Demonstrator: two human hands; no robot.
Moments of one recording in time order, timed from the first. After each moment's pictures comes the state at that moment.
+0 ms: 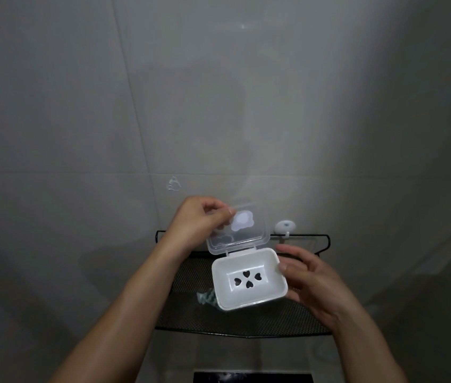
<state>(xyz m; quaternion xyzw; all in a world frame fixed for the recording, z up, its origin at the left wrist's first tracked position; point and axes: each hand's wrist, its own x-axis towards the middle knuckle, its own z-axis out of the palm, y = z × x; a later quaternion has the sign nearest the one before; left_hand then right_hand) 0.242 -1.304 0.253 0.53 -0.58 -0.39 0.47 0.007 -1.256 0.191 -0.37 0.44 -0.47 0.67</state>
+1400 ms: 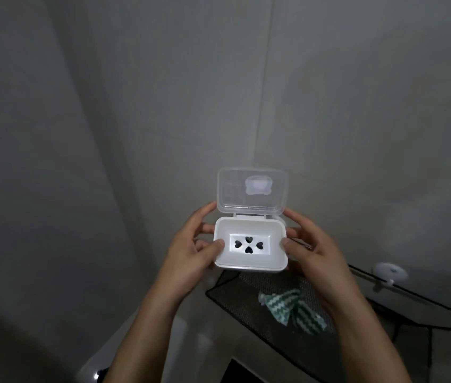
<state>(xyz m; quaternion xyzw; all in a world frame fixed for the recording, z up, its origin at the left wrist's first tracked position) 0.308 -1.180 0.215 0.64 -0.40 -0.23 0.61 0.120 -1.306 0.224 -0.65 0.33 -0.35 0.58</state>
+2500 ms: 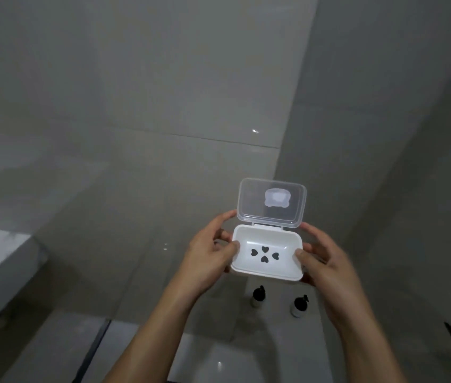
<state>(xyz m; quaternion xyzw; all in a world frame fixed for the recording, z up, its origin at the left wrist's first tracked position) 0.199 -0.808 0.193 0.75 0.03 0.07 0.66 0.219 -1.025 0.192 -0.74 -0.03 0.01 0.67</state>
